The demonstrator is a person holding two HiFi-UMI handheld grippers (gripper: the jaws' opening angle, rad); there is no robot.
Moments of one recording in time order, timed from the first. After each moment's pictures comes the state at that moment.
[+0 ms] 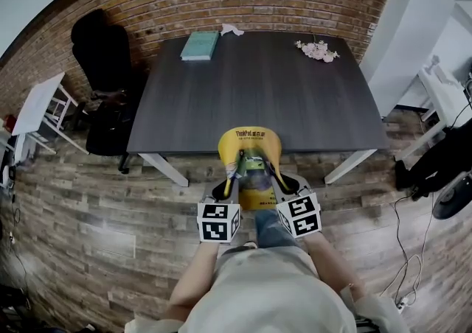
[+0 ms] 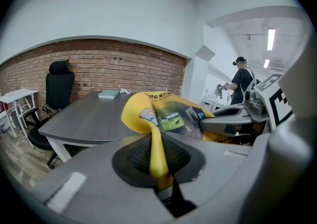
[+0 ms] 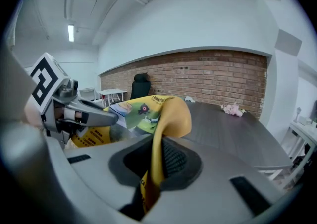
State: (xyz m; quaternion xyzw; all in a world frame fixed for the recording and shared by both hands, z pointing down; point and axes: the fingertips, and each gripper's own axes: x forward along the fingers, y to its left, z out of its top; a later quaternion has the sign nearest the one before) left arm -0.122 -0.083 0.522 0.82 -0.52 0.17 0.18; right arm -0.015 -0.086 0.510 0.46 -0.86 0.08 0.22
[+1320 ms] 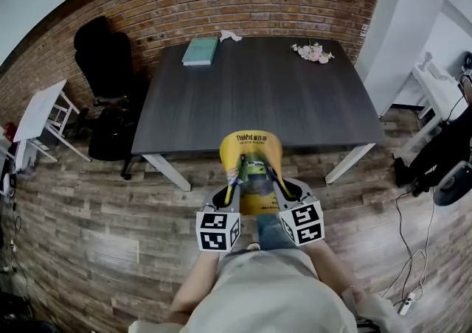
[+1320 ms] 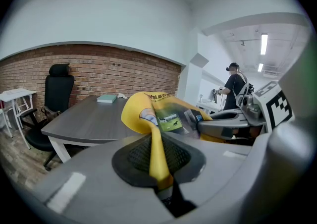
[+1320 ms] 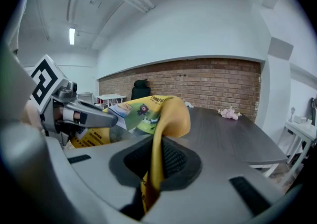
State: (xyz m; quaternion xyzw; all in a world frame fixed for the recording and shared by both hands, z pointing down) left arm -0.131 -0.036 0.497 0.84 -0.50 0.14 0.17; right arm -0.024 -0.038 0.488 0.48 -0.86 0.07 0.19
